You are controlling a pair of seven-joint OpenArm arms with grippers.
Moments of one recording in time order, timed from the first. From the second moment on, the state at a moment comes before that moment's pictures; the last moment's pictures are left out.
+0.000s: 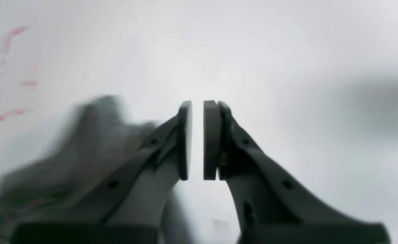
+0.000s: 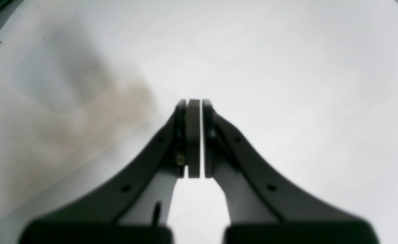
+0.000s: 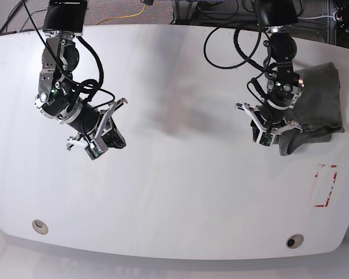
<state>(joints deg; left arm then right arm) 4.5 -0.4 -12.2 91.2 15.0 -25.3 24.3 -0.5 14.7 8.9 103.3 26.4 40.5 -50.9</state>
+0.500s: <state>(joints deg) 8.7 -2.5 -17.5 88.4 14.3 -21.3 24.5 -2.0 14.7 8.9 103.3 26.2 40.5 -51.0</state>
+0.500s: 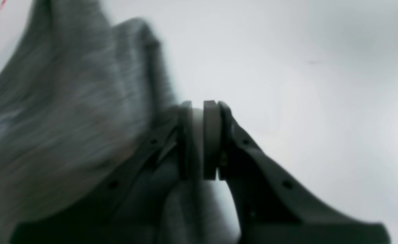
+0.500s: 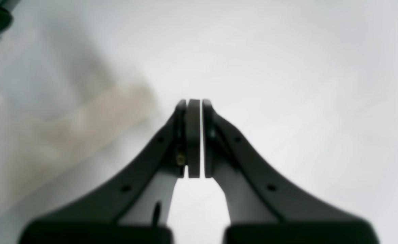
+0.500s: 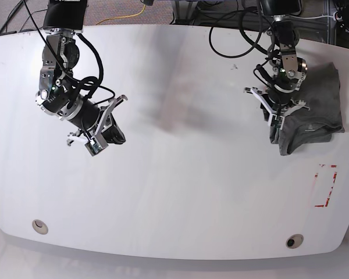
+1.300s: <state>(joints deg) 9.1 -9.1 -34.2 84.2 11.9 -22.8 24.0 -4.4 14.7 8.8 104.3 26.4 40.5 -50.9</state>
